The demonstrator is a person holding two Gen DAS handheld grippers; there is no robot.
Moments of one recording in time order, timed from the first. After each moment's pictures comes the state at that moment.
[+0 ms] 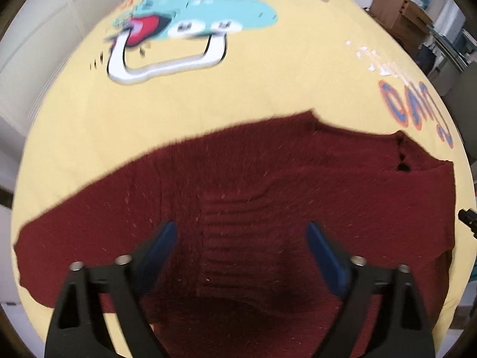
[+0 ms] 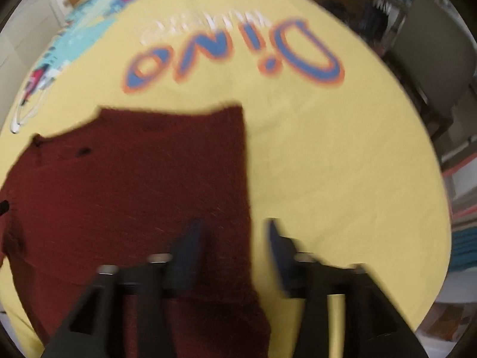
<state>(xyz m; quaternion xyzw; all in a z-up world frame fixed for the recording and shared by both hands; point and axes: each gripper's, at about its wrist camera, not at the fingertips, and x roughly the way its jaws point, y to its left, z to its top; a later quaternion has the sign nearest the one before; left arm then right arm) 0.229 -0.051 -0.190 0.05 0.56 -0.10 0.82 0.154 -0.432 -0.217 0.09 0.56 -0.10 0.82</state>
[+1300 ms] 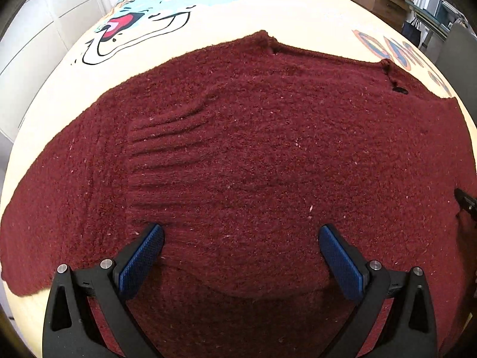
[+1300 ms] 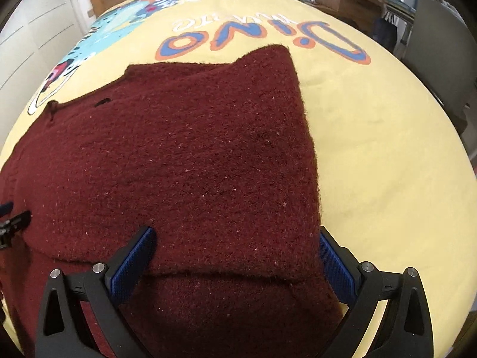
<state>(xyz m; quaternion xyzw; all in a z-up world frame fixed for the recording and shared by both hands) 0.181 -0.081 -0.267 0.09 0.54 -0.12 0.83 0.113 -0.403 -0.291 0.09 0.51 -0.07 0.85</state>
